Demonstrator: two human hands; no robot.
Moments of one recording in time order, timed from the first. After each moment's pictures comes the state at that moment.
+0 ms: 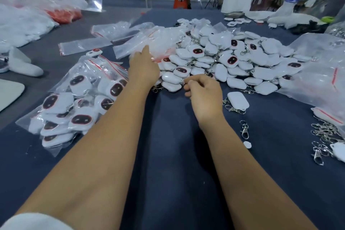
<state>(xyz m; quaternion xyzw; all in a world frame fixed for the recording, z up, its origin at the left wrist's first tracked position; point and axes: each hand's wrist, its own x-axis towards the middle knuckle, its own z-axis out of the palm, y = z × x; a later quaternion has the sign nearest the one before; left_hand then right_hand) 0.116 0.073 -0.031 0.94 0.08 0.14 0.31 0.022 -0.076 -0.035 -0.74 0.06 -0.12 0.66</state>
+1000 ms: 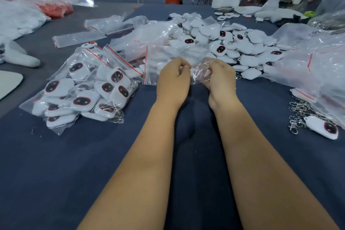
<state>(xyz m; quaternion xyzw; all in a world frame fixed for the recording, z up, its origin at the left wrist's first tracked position) 0.014 -0.010 -0.041 0.81 -0.05 0.19 0.55 0.012 -0.112 -0.026 -0.59 0.11 -0.14 0.79</state>
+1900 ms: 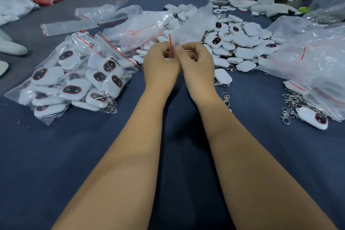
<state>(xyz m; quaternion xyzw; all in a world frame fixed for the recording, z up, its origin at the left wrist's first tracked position) 0.008 -0.005 -0.032 0.75 -0.01 0.23 0.62 0.000 -0.083 -0.030 -0.72 -0.01 -0.20 0.66</state>
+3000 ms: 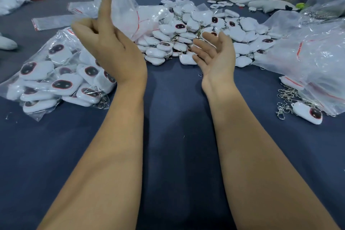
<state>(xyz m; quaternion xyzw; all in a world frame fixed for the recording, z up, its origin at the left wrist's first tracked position) 0.007 0.029 -0.006 0.51 0.07 0.58 0.63 0.008 -0.128 -0.020 -0.48 0.08 -0.13 0.87</state>
